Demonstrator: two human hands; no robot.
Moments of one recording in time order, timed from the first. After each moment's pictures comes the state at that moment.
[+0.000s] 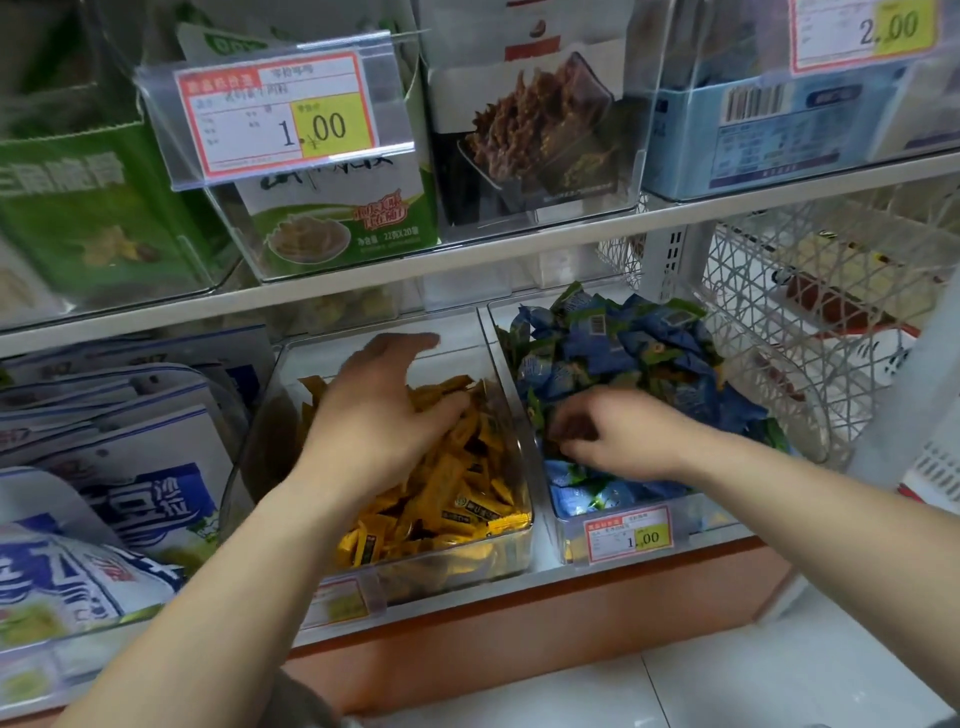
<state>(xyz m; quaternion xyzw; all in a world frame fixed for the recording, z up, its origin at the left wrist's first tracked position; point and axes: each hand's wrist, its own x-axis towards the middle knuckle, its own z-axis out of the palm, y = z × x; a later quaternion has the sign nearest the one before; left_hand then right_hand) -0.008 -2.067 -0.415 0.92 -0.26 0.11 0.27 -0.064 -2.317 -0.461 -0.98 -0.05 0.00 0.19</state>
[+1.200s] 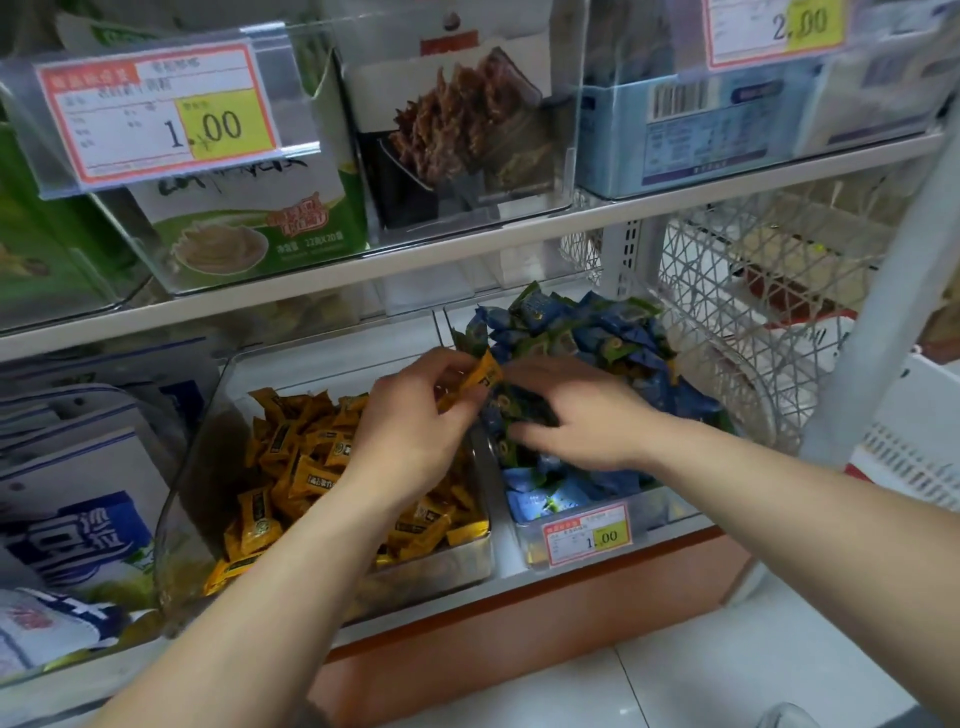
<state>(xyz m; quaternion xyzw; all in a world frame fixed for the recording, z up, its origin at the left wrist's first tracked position) -0.015 -2.131 -0.436 0.88 -0.27 0.08 0.39 -0.057 -2.329 -0.460 -0.98 -0.09 -0.08 0.16</state>
